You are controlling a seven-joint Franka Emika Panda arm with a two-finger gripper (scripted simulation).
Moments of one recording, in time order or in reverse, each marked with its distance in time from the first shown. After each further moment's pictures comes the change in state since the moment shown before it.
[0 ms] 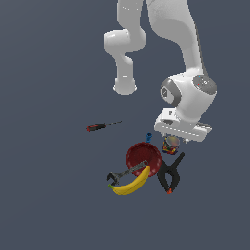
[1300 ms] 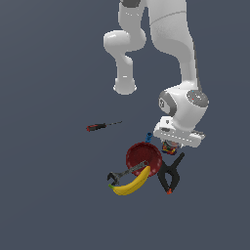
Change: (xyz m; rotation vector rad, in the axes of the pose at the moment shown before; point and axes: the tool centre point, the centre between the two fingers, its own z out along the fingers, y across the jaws) arm -0.004 -0.004 0.052 0.003 0.000 0.008
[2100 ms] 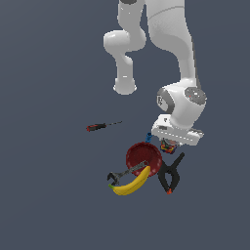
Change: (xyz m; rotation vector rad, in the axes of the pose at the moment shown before) arm 0.002 0.012 -0.010 -0.002 -0.003 -0.001
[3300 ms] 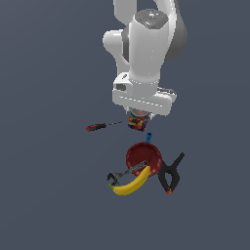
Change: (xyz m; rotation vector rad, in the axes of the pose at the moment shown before) arm 0.045 0.161 -0.185 0.005 -0.001 0.001
